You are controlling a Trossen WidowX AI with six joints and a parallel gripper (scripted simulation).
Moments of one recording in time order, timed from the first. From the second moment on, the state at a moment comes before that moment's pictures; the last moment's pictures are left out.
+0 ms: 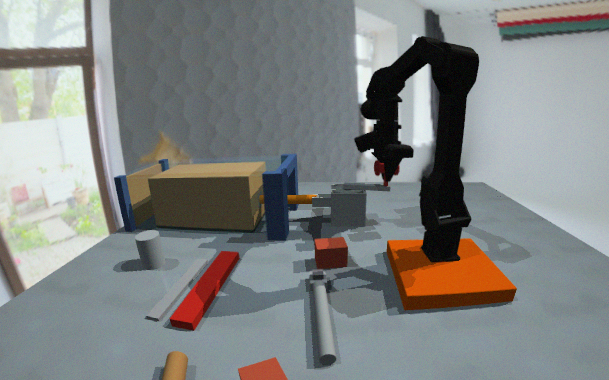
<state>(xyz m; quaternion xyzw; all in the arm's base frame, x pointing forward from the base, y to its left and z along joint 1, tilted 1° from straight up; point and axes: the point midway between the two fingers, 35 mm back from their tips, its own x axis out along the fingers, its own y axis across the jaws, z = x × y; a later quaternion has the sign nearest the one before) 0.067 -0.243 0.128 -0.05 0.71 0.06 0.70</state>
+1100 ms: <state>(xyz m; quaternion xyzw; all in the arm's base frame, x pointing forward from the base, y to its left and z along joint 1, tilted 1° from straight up) 0.072 -0.298 0.129 -0.05 0.71 0.05 0.70</state>
